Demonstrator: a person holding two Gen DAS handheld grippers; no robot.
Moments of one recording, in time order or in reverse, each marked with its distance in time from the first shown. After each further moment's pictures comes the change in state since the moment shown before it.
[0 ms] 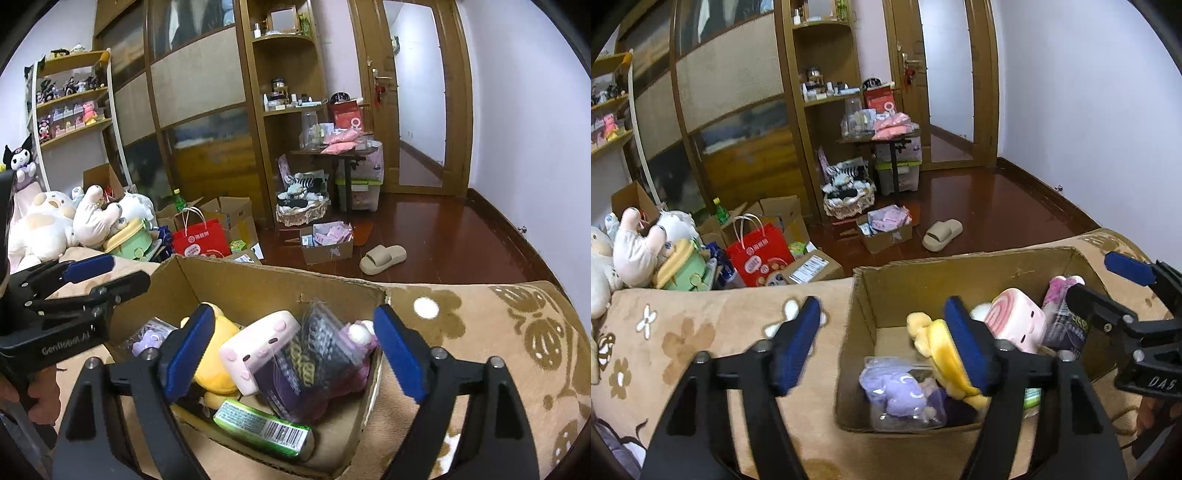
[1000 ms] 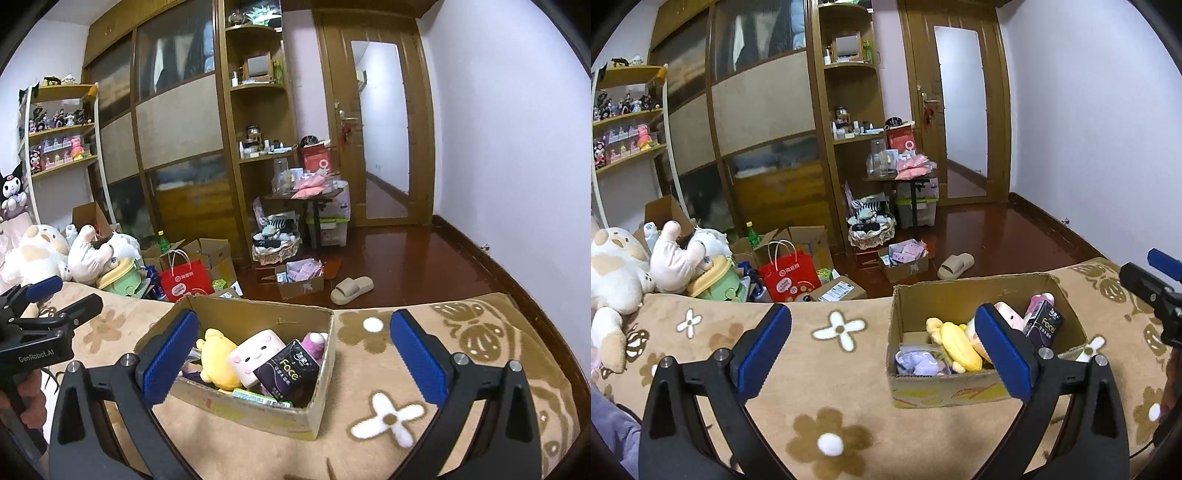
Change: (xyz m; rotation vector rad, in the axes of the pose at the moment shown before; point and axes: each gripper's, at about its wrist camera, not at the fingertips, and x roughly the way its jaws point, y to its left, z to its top) left arm -0.122 0.020 -0.007 -0.046 -0.124 0.058; right arm -0.125 0.008 0.011 0.040 -0.151 -0.119
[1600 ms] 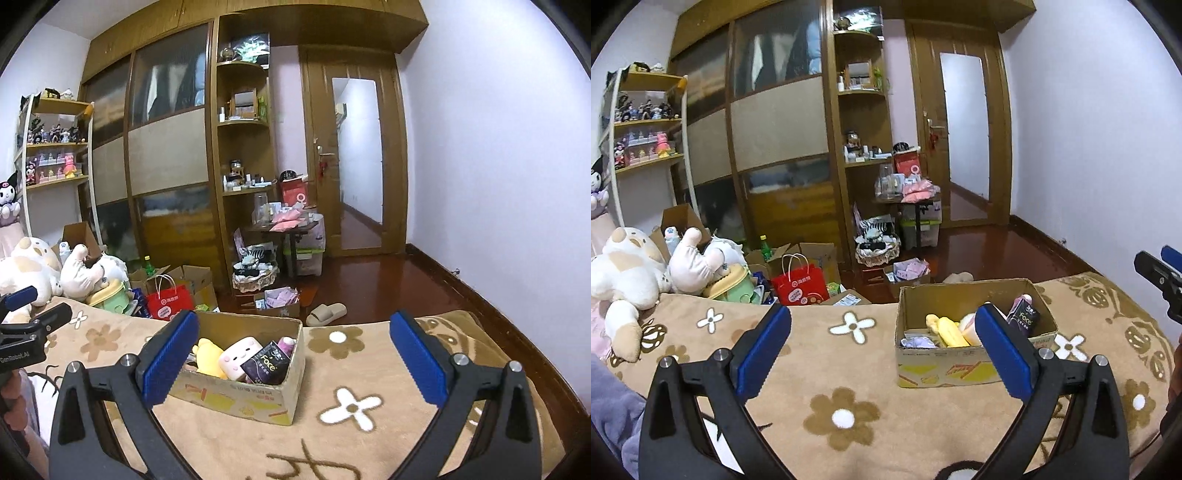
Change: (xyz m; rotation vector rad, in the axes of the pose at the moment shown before) left arm -0.089 0.009 -0.022 -0.038 -0.099 0.020; right arm -0.097 -0.004 -0.005 -0.004 -0.128 -0.094
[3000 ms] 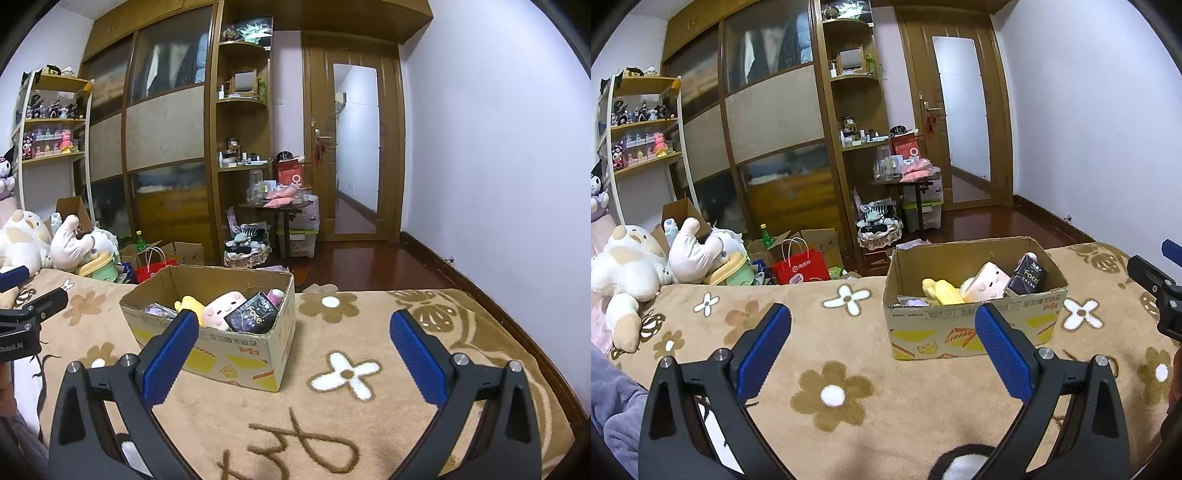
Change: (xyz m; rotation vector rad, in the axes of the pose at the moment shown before) left arm 0.026 -0.024 -0.050 0.059 0.049 0.022; right arm 0.024 -0.003 -0.060 -0.041 0.053 -0.023
